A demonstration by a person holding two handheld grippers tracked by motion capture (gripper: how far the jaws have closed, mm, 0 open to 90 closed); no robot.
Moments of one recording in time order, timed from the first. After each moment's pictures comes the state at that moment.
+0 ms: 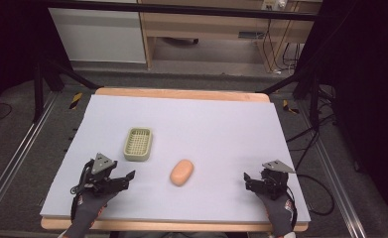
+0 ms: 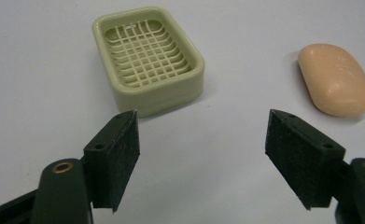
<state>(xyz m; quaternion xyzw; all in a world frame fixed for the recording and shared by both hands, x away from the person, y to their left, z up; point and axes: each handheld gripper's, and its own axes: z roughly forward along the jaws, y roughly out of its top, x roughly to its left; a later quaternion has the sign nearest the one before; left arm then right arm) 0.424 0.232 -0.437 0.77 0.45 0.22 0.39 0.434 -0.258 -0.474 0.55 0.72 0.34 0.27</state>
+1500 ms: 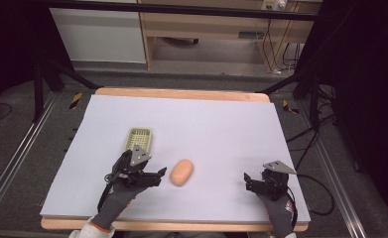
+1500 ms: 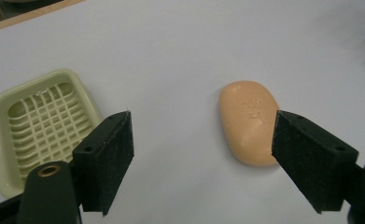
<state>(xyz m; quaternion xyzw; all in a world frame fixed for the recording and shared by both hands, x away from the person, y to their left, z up) 0.439 0.148 -0.410 0.82 0.38 0.21 0.39 0.432 -0.258 -0.472 0.54 0.72 0.34 0.27</state>
